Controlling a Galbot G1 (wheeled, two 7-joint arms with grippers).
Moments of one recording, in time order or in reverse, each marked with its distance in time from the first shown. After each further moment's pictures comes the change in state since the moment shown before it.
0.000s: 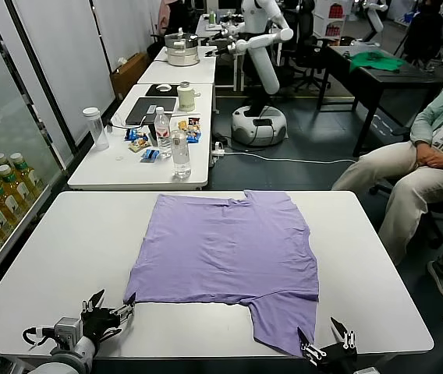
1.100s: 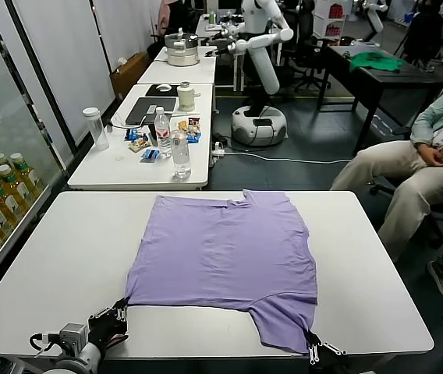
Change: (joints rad) left arm 0.095 -0.010 0.001 -0.092 0.032 -0.036 0.010; right arm -0.079 -0.052 0.071 0.092 0.113 0.024 -0.047
